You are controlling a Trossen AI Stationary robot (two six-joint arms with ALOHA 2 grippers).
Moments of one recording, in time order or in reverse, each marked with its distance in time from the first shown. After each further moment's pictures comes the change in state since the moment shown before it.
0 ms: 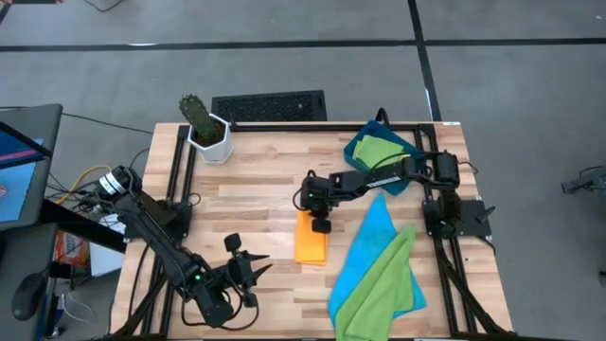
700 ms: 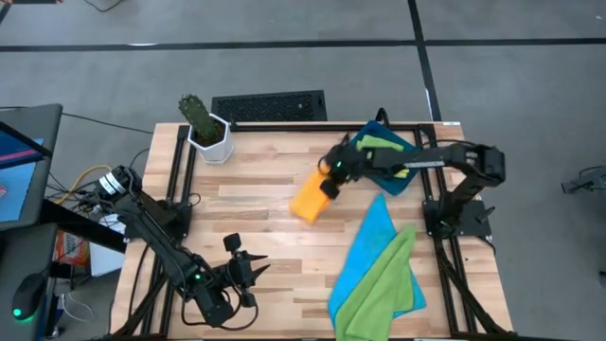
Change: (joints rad) left arm -0.005 -0.001 -0.001 -0.048 0.035 -0.003; right arm -0.200 -0.417 -0.145 -0.050 0.244 0.397
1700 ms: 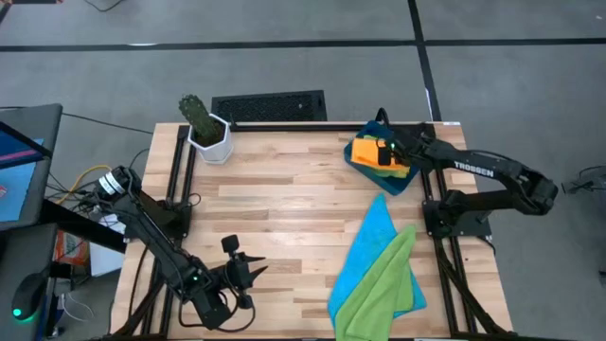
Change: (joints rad) left arm -0.016 0.000 0.000 -0.033 0.000 -0.022; right arm -0.407 -0.478 -0.430 -0.267 0.299 0.468
